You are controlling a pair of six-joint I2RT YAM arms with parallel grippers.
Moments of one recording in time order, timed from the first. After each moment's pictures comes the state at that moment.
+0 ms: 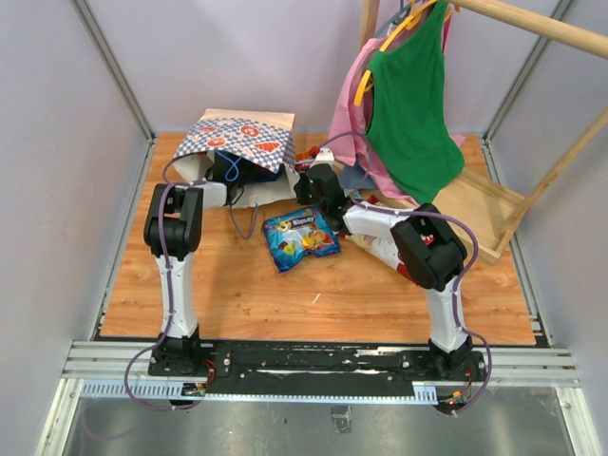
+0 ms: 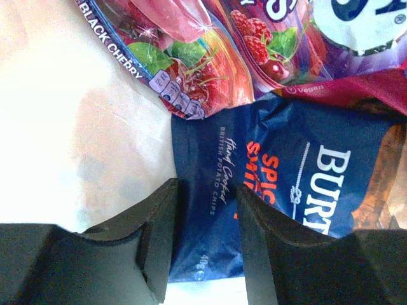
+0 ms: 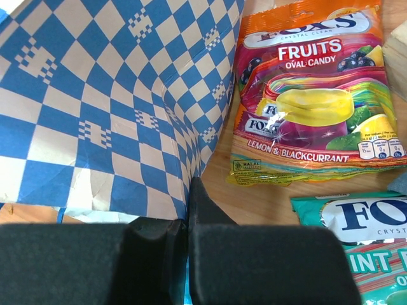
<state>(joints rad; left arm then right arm) -0.14 2.19 1.35 0.34 -0.12 -0.77 0.69 2.06 1.35 0.36 0.19 0.46</state>
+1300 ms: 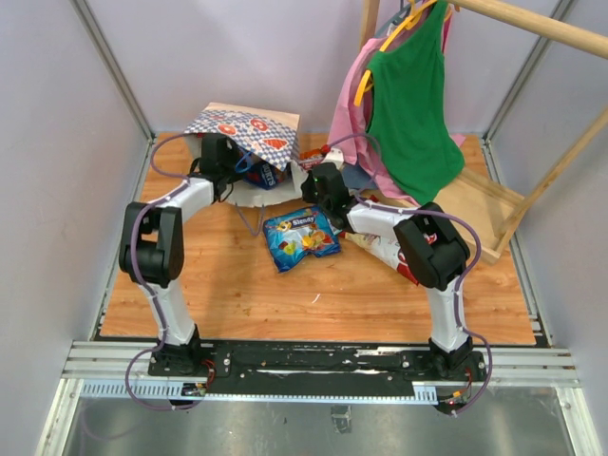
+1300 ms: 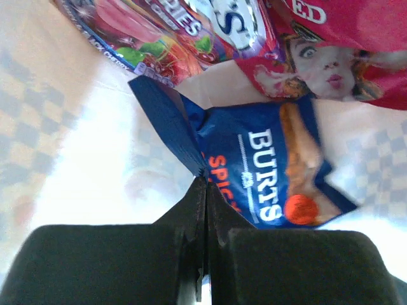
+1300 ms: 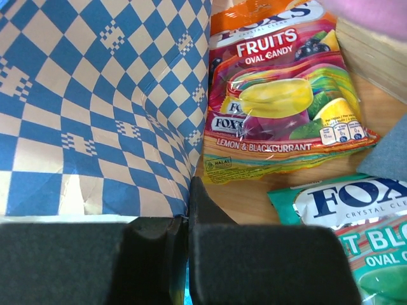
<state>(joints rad) -0.14 1.91 1.30 0.08 -0.06 -0.47 0.66 2.05 1.33 0.34 0.23 0.55</state>
